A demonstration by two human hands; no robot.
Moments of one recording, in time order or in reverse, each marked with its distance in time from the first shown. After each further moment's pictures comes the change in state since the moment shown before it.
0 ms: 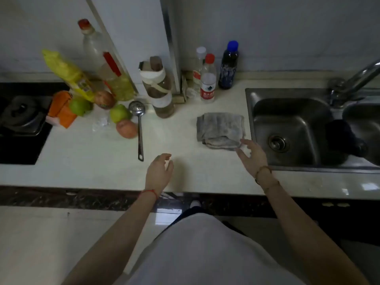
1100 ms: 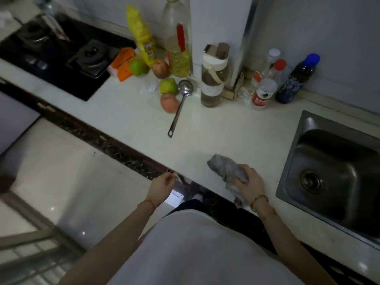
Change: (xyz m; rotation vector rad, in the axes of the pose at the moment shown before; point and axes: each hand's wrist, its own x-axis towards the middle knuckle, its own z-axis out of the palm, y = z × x) left_hand -0.100 -0.041 0.022 -0.211 0.004 -0.464; right_hand -0.009 0.008 0.049 -0.111 -0.446 -0.256
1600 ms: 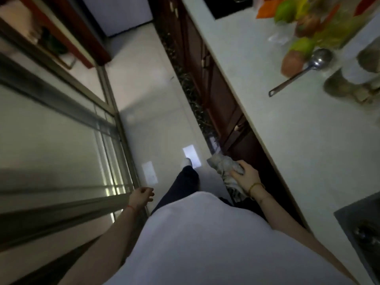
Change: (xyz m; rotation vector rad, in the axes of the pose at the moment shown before) left_hand -0.308 -0.206 0.072 -0.752 0.409 -1.009; right_hand -0.092 -0.049 0.132 -0.341 -0.695 -0.173
